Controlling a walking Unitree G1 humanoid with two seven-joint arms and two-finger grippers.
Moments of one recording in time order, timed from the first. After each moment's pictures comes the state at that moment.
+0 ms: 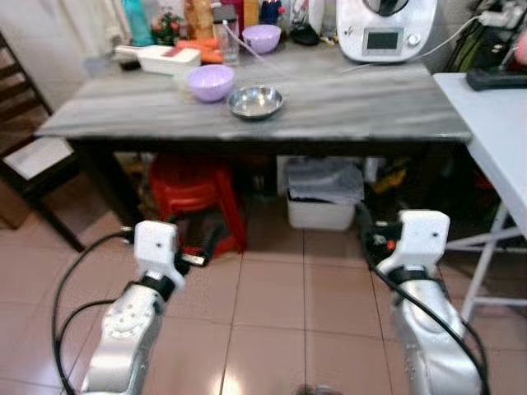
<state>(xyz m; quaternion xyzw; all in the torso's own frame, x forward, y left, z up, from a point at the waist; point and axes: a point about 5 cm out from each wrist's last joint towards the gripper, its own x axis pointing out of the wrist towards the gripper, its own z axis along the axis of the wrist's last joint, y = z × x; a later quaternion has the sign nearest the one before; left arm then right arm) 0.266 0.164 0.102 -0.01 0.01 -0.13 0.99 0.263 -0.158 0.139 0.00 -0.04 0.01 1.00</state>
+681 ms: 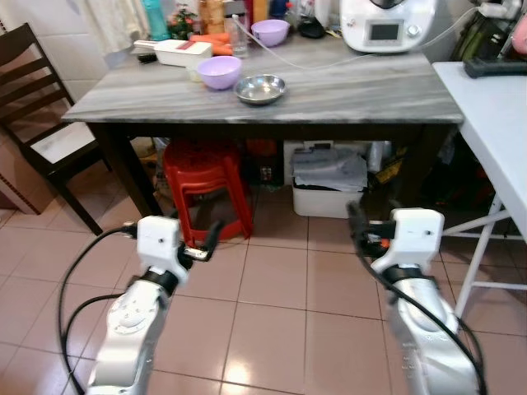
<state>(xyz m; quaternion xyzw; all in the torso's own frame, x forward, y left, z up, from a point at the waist) 0.271 0.151 0.107 -0.01 -0.02 -0.15 0.99 0.263 -0.160 0.139 -0.01 -0.04 0.01 1.00</state>
